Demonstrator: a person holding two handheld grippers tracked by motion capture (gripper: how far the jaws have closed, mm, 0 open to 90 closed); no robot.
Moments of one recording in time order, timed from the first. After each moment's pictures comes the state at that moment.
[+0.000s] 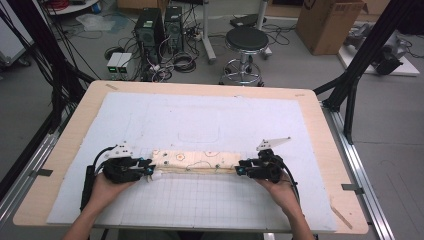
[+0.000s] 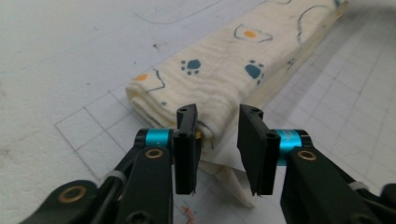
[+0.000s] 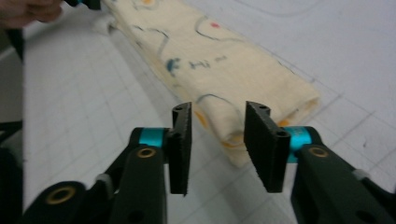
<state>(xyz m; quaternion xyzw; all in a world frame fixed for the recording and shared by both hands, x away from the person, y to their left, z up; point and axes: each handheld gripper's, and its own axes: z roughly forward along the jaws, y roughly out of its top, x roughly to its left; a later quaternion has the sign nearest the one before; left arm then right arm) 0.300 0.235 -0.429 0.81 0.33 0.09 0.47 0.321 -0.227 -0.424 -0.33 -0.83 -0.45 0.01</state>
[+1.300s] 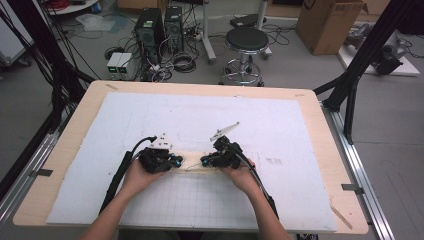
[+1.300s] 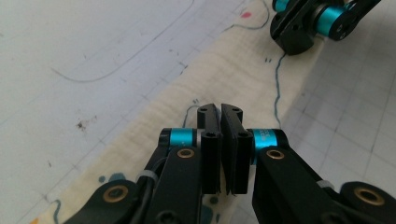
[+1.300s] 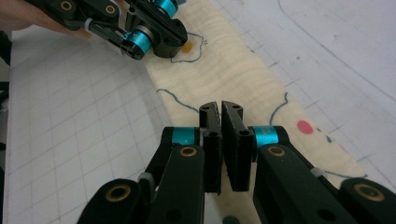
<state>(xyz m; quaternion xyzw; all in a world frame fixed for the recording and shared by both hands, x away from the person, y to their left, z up) 0.333 0.144 -0.427 0.87 0.27 0.10 0.39 0.359 -0.112 -0.419 -0.28 -0.88 -0.38 0.03</state>
